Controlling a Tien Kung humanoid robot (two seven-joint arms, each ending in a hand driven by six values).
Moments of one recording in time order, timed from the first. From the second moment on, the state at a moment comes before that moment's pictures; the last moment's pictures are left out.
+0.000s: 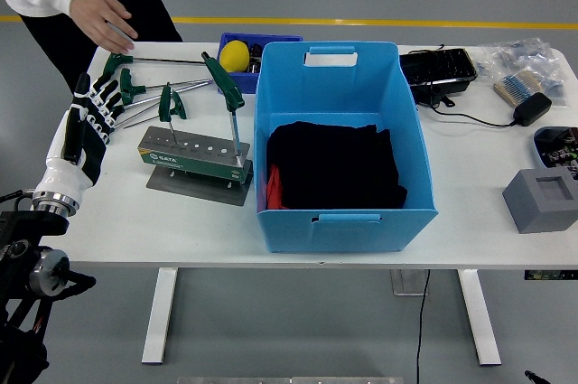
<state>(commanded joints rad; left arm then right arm) -0.11 0.09 -1.51 -1.34 1.07 -0.02 -0.11 0.20 -0.17 0.50 0.18 -0.46 -0.19 -0.11</state>
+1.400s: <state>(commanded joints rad) -0.11 0.10 -1.50 -1.37 1.20 0.02 -0.13 0.19 -0.17 0.50 0.18 -0.47 -0.19 -0.12</state>
